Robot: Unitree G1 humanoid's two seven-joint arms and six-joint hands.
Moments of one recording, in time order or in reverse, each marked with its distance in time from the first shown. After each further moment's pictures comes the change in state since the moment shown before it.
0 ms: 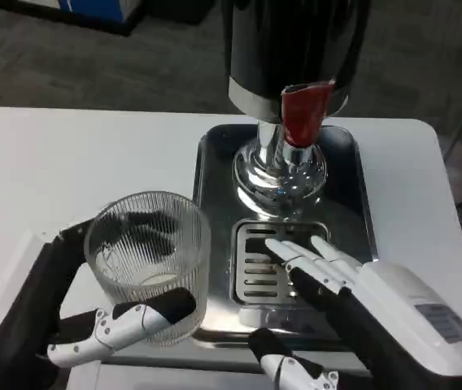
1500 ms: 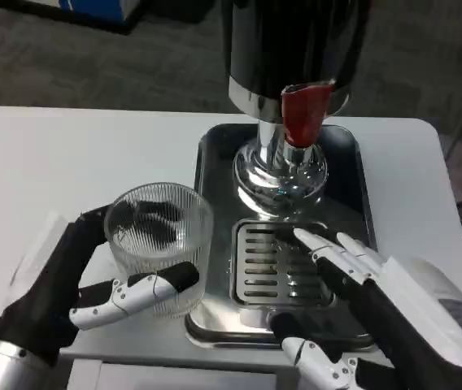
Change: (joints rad) left arm -0.231 0.026 -0.029 0.317 0.073 -0.061 0.005; right arm 0.011 0.026 -0.032 -0.002 -0.022 0.037 -0.017
